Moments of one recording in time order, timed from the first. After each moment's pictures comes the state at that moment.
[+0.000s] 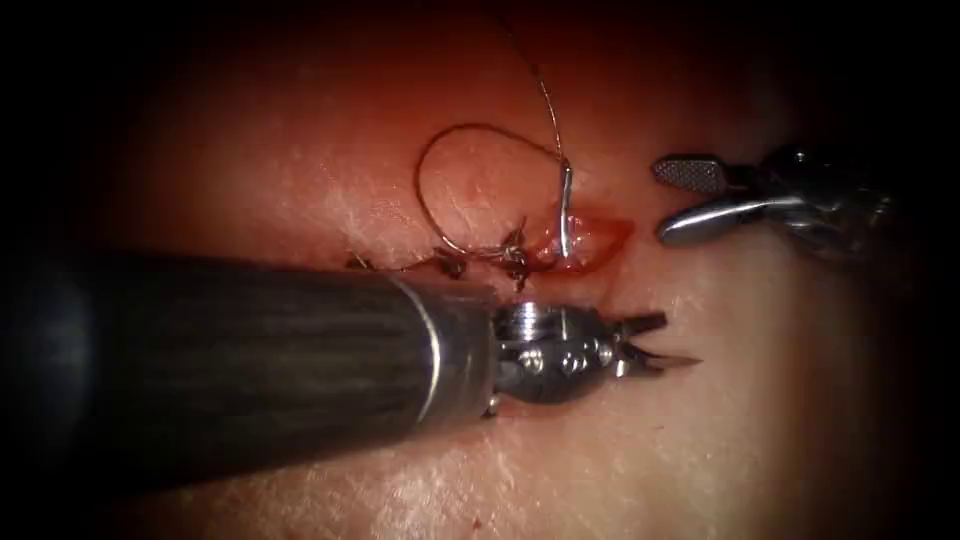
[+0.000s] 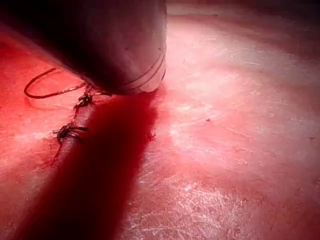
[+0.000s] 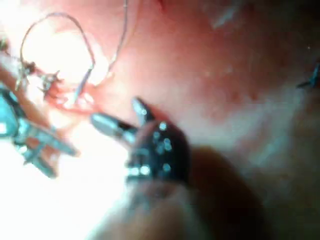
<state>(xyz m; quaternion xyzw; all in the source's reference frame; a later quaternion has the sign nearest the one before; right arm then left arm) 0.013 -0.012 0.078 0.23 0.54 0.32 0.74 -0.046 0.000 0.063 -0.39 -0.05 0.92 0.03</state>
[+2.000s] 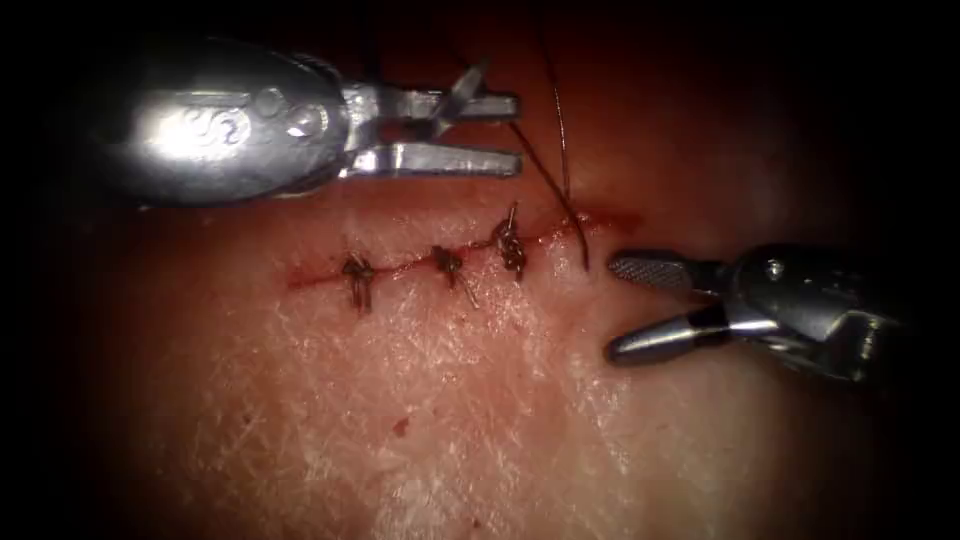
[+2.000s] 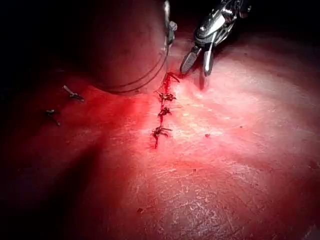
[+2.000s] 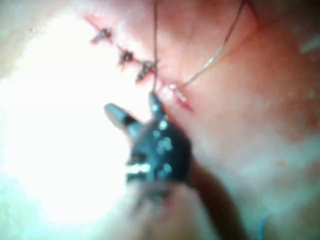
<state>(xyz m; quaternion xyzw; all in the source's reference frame) 0.018 -0.020 0.070 0.18 0.52 0.24 0.80 -0.031 0.010 0.044 -0.50 0.00 0.87 0.02</state>
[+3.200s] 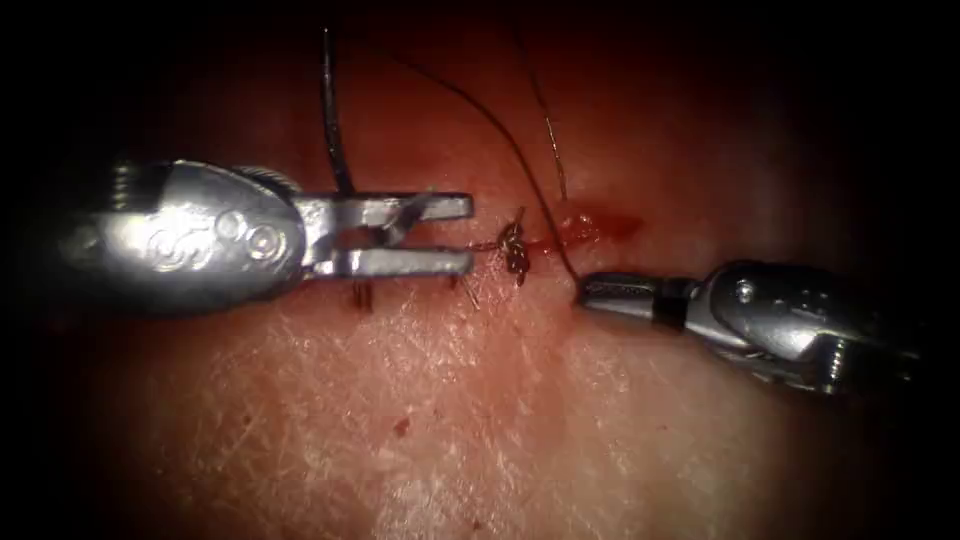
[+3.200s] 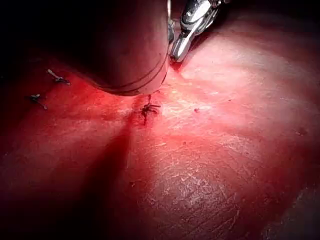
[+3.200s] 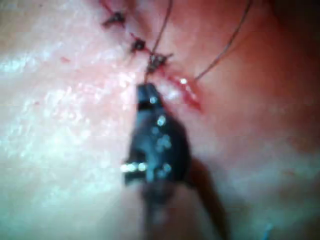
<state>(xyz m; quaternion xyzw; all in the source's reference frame) 0.019 -0.023 0.071 0.19 0.50 0.20 0.82 -0.030 0.005 0.046 -0.51 0.00 0.86 -0.01</state>
